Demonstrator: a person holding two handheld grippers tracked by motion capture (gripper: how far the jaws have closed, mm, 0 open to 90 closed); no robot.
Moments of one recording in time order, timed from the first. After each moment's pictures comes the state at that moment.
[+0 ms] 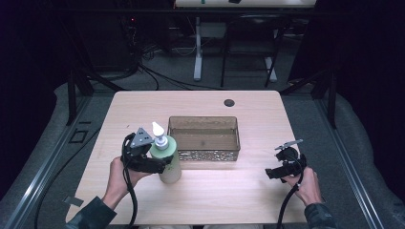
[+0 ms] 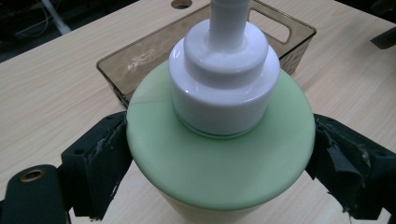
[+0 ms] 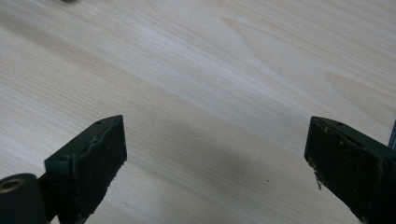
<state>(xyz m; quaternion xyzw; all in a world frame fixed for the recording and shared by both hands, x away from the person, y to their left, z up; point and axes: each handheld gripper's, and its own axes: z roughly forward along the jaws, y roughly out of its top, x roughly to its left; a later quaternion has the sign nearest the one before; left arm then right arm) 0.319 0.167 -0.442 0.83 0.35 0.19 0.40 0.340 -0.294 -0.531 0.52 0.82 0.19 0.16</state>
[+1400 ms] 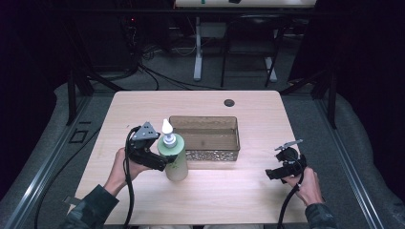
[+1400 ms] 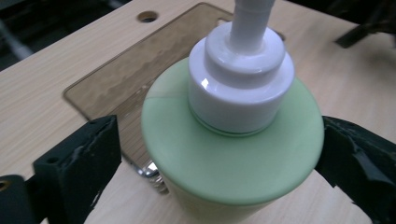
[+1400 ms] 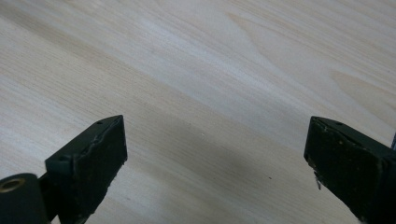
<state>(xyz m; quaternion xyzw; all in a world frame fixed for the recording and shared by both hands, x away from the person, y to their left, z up) 0.337 0.160 -0.440 0.85 0.30 0.16 0.41 0.339 -0.295 -0.532 0.52 0.82 0.19 0.15</state>
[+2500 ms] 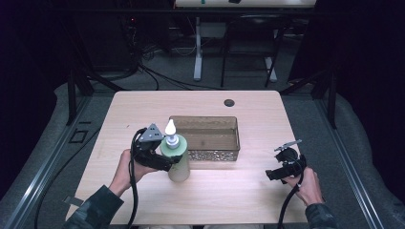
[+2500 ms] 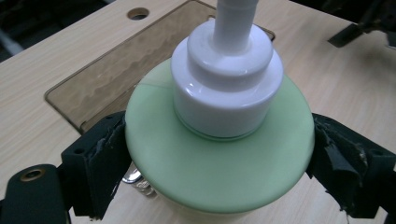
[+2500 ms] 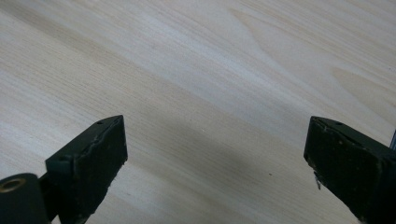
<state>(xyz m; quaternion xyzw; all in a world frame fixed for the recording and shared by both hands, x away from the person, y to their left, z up) 0.340 0.150 -0.441 0.86 0.27 0.13 0.42 0.338 -0.294 -0.532 0.52 0.82 0.18 0.15</state>
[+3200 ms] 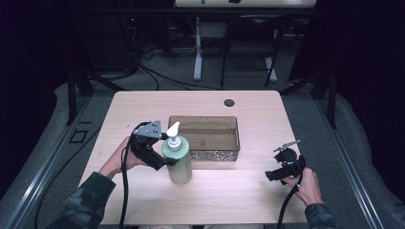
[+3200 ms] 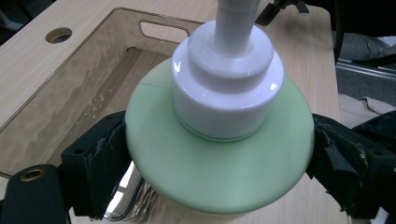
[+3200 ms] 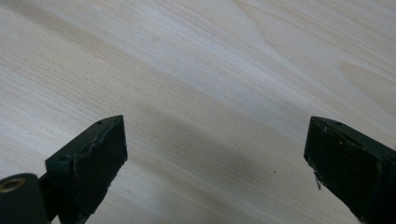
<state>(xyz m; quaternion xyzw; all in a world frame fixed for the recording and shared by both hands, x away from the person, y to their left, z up) 0.368 0.161 -0.440 0.89 0.12 0.05 0.43 0.339 -0.292 -0.535 0.52 0.83 0.17 0.14</state>
